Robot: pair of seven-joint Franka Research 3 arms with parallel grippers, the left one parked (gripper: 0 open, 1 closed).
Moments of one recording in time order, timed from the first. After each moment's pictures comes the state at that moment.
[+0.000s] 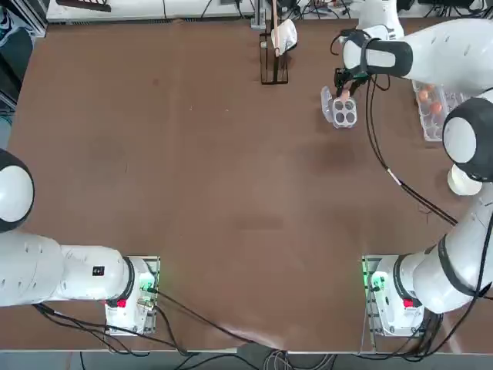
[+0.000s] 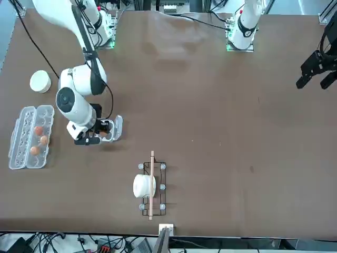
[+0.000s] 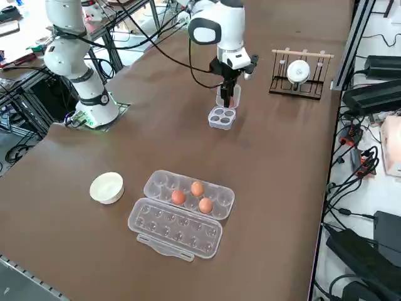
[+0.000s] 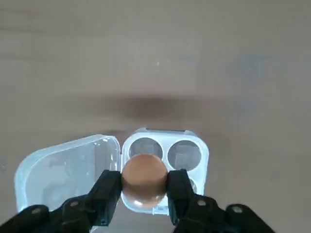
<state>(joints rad) 0.39 0.40 -0.14 -1.93 0.06 2.28 0.16</state>
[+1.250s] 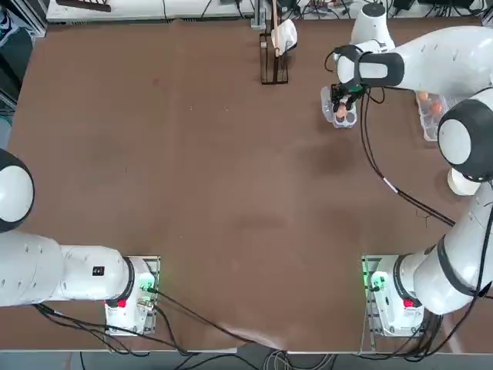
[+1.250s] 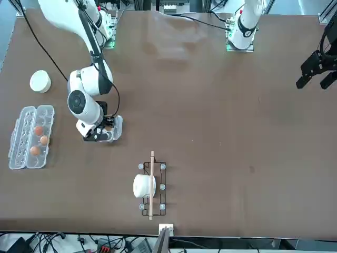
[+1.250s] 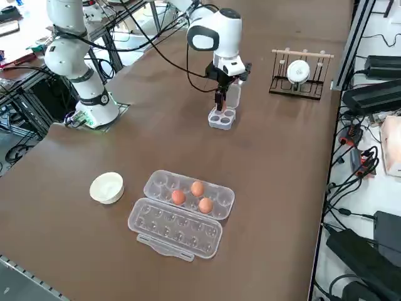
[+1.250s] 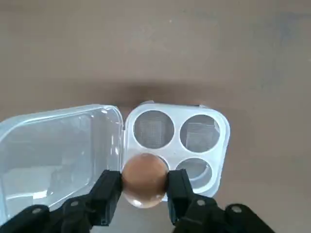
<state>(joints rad) 0.41 0.41 -0.14 -1.99 0.06 2.28 0.17</state>
